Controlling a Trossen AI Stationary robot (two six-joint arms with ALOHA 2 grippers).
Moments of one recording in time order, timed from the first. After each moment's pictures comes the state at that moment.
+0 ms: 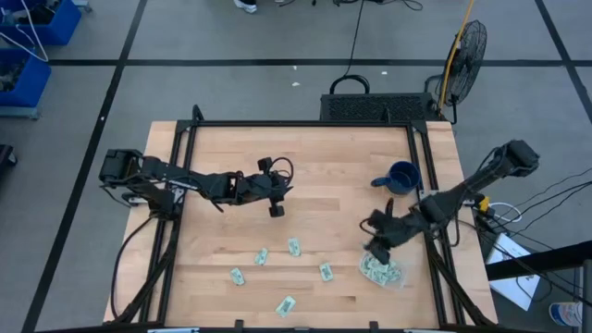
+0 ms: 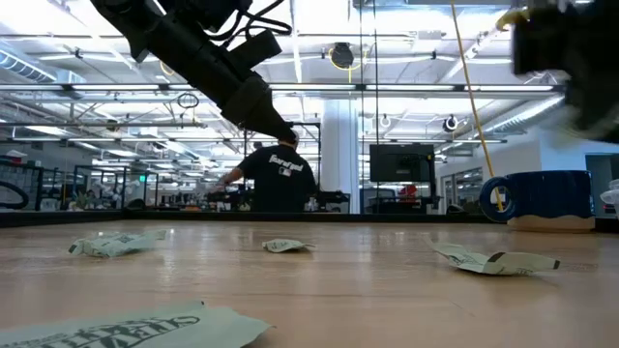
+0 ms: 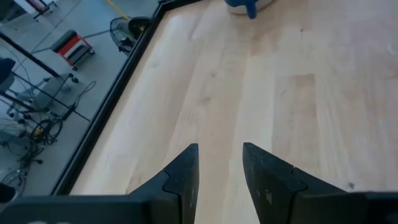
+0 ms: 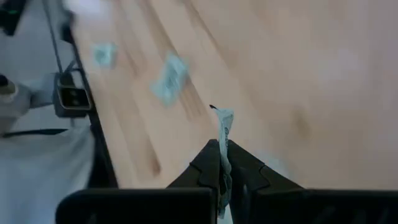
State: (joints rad) left arm -0.02 1.54 0.81 0.16 -0.41 0.18; right arm 0.53 1.05 0.55 -0.36 0.06 1.16
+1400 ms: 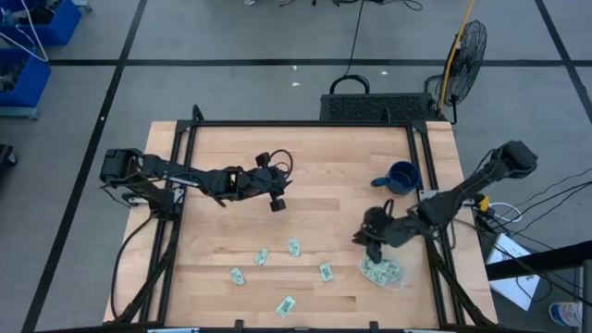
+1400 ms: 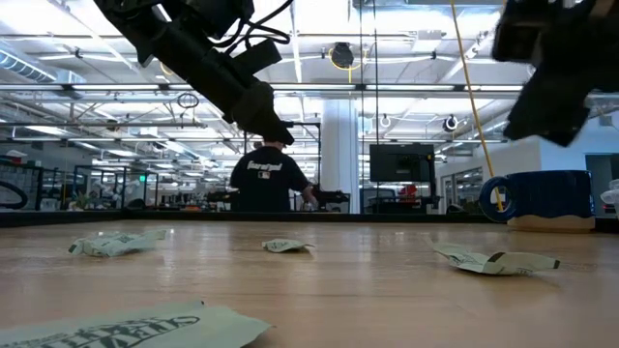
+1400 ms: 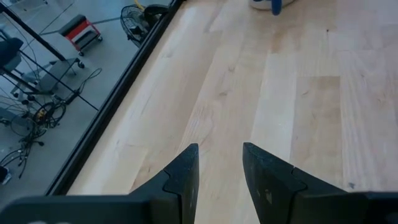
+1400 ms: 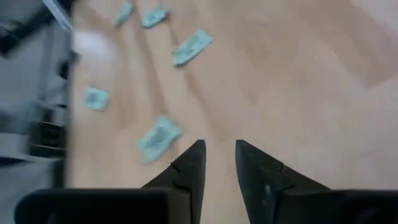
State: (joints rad) left arm 0.03 1.54 0.81 0.15 -0.41 0.13; right arm 0.53 1.11 0.50 -0.15 0.31 0.93
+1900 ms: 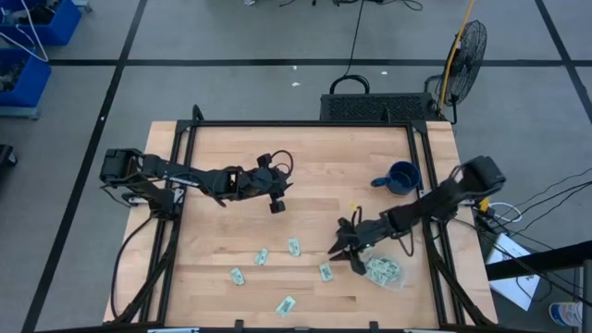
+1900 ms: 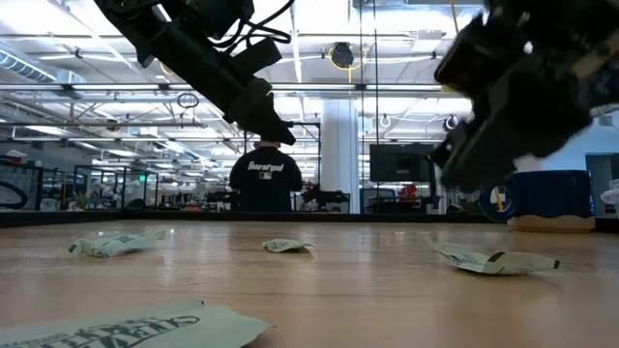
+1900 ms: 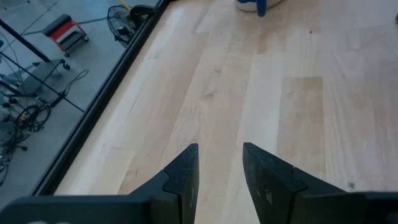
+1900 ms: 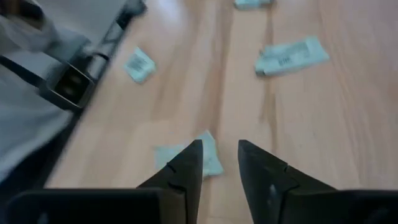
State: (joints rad) left arm 0.03 1.54 0.81 0.15 -0.36 0.12; right arm 0.37 1.60 0.49 0.55 -0.06 0.42
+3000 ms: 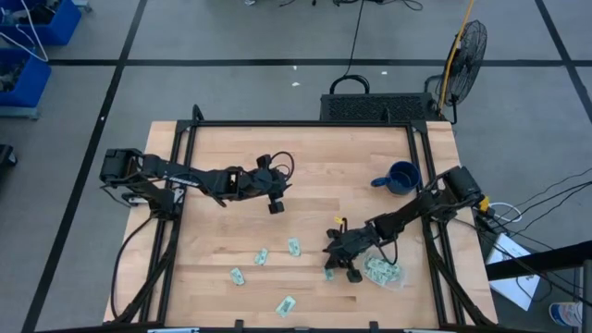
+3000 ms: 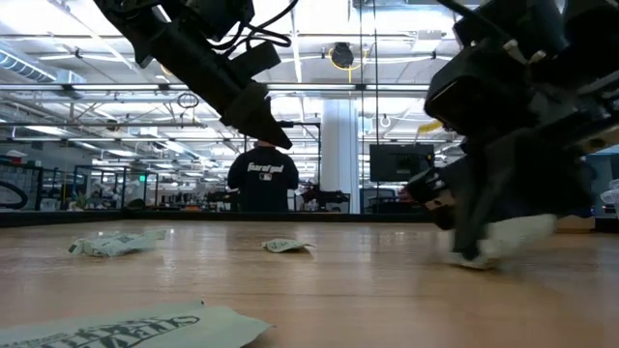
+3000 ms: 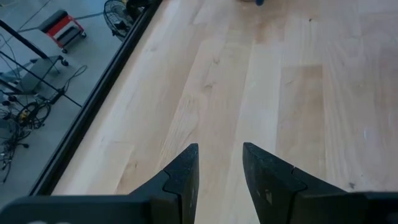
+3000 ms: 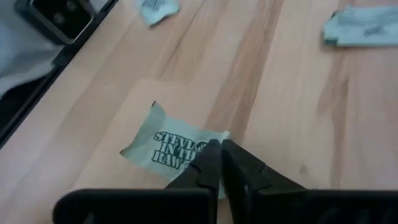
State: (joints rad) left arm 0.03 1.54 0.81 0.12 -0.36 0.13; right arm 0.39 1.83 0.60 0.56 -0.18 0.22
